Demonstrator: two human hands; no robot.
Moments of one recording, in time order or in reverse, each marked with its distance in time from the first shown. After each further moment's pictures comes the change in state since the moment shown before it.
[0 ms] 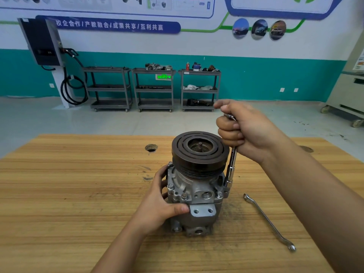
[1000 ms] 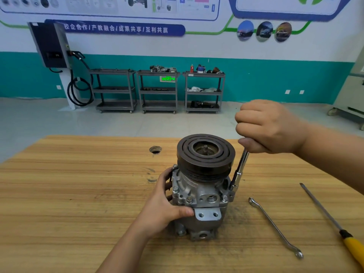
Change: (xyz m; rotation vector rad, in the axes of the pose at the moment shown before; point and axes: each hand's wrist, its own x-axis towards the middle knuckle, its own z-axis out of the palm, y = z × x) left_hand 0.000 -0.001 -0.001 0.023 0.025 -0.032; right_hand 0.008 -0.026 -0.037 -1.739 -0.390 -1.434
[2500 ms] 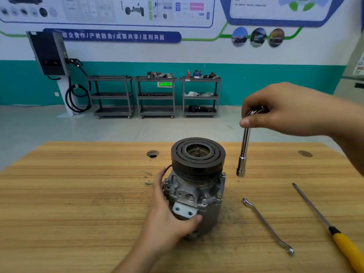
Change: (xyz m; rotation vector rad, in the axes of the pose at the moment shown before) left_hand -0.028 0.017 0.031 0.221 0.219 0.078; right_hand 0.019 -0.006 -0.075 0.344 -0.508 0.895
